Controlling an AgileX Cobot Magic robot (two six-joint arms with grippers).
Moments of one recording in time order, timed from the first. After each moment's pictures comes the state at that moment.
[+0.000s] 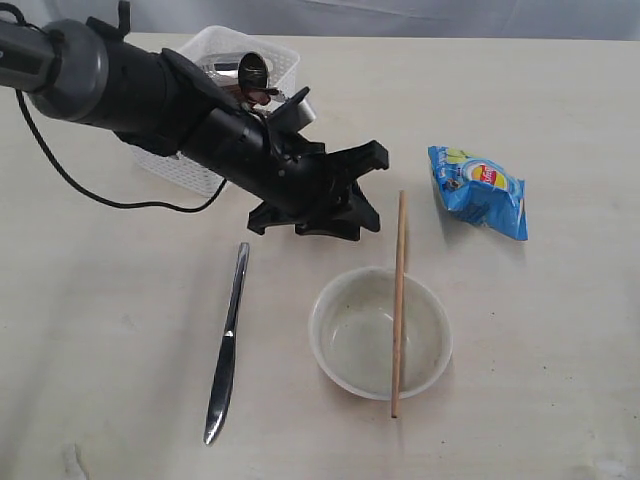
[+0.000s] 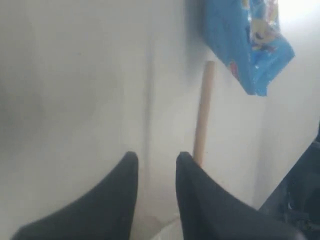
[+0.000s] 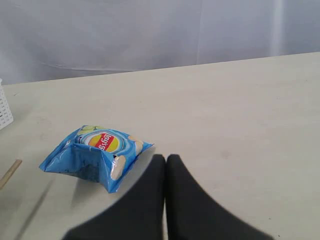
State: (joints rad) left arm -0.48 2.00 -1.15 -1.31 0.66 0.51; right arm -0.06 0.03 0.00 0.12 0.30 -0.01
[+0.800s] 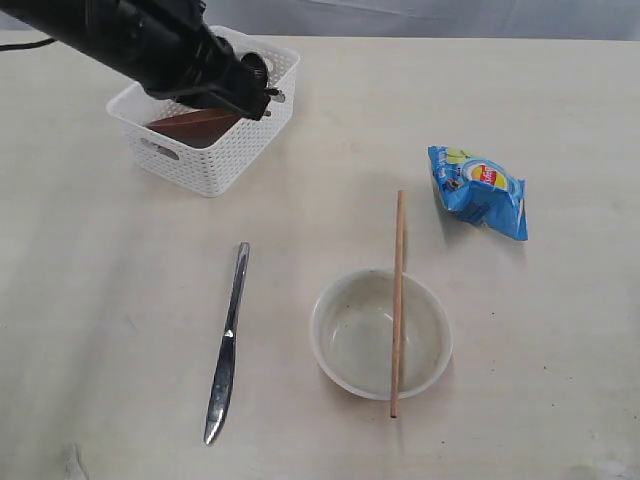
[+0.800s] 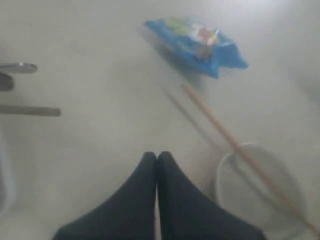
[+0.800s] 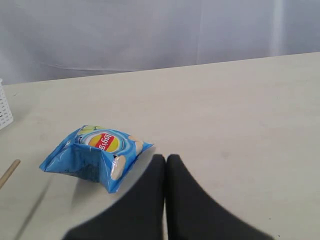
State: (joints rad) left arm -0.24 1.60 -1.15 -0.86 0.82 0.85; right arm -0.06 0.03 0.00 0.12 0.30 -0.01
